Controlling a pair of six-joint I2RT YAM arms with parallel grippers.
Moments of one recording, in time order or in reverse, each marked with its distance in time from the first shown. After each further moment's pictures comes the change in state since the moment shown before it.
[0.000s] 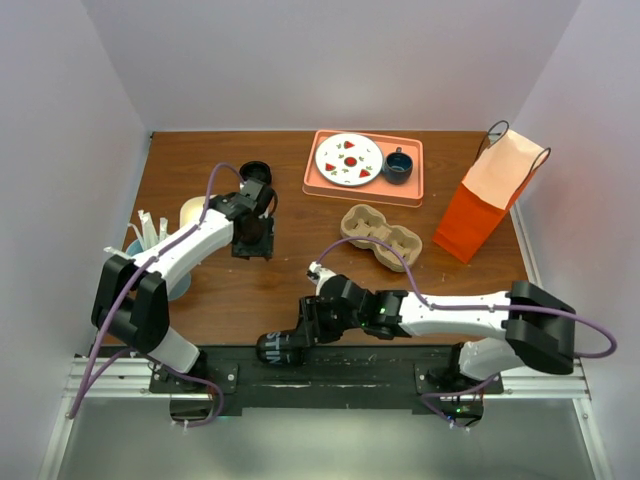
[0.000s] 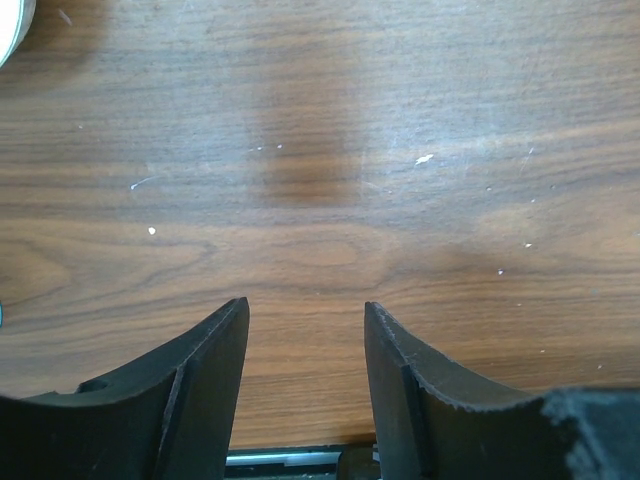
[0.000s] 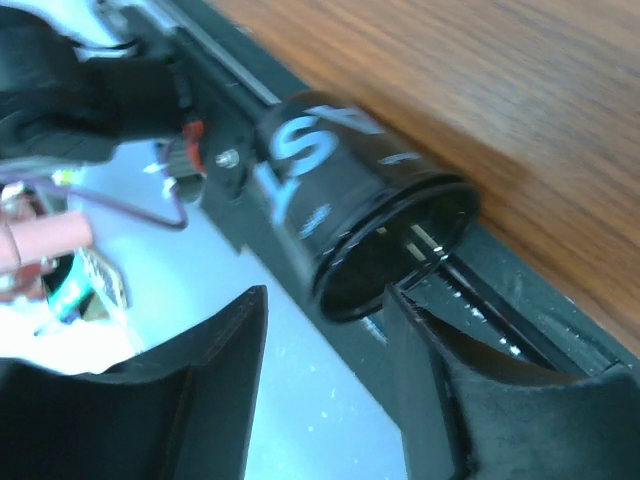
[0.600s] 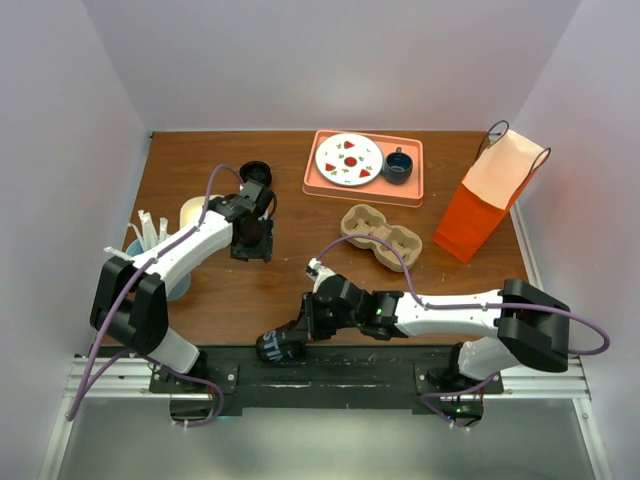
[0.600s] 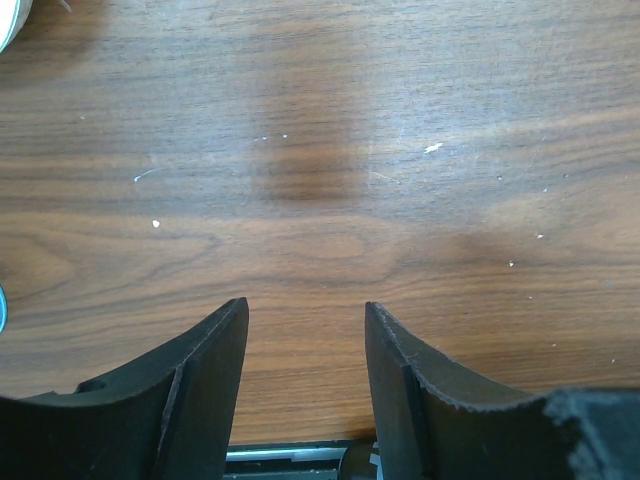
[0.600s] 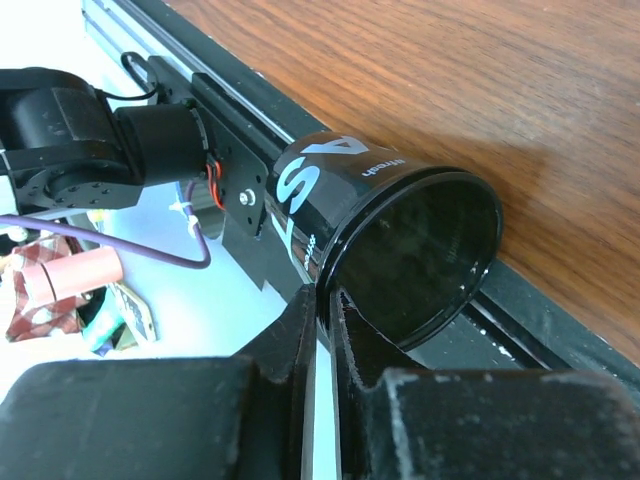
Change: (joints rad) left arm 0.000 -0.011 -0.016 -0.006 0.000 0.013; right arm 0.005 0.061 0.001 0.096 0.047 0.084
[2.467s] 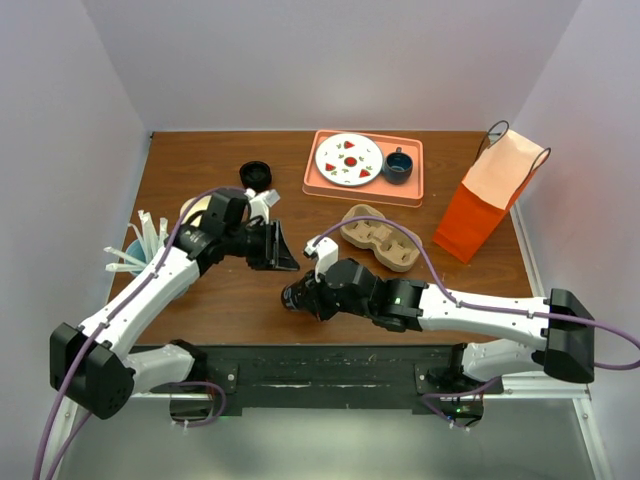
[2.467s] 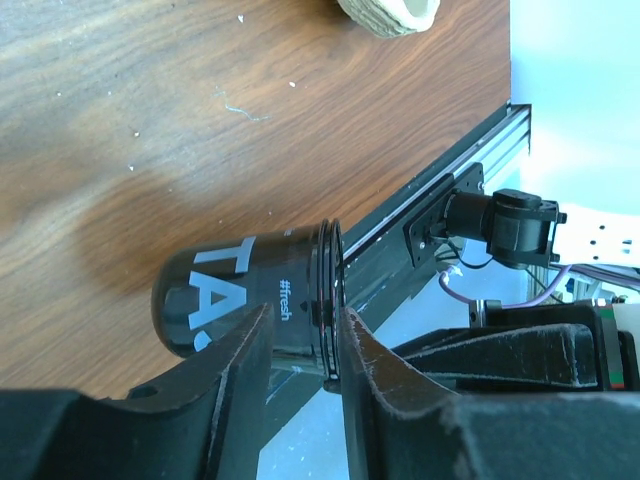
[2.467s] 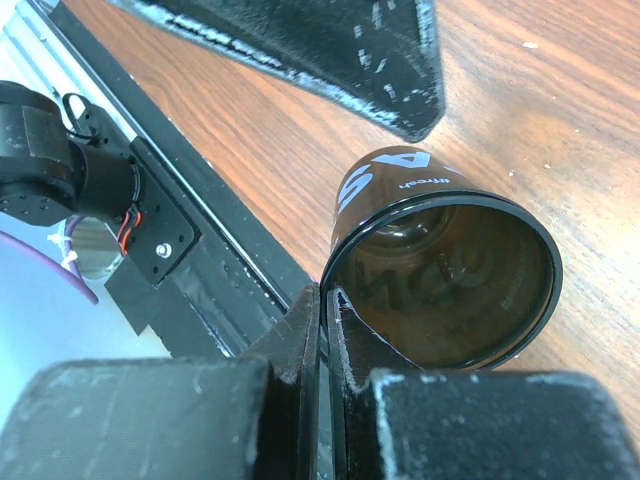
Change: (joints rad) left arm 0.000 -0.359 -0.158 0.209 0.699 -0.144; right arm 0.002 -0.156 0.170 -0.242 0.264 -0.533
